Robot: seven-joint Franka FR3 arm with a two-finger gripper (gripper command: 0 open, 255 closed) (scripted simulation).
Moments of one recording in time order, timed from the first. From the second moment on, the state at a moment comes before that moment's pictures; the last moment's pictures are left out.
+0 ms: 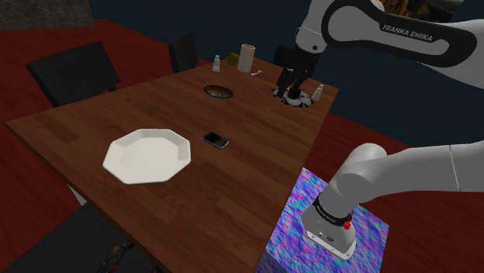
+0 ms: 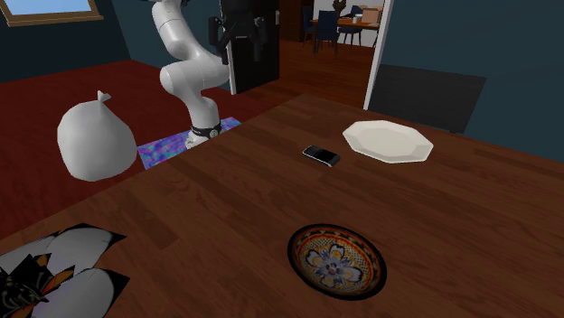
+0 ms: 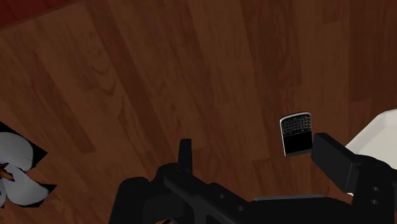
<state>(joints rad) -0.01 -0.80 0.04 -2.38 -0.04 1.69 0.09</state>
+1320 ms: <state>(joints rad) 0.13 -0.36 0.09 -2.51 0.03 2.33 -0.04</state>
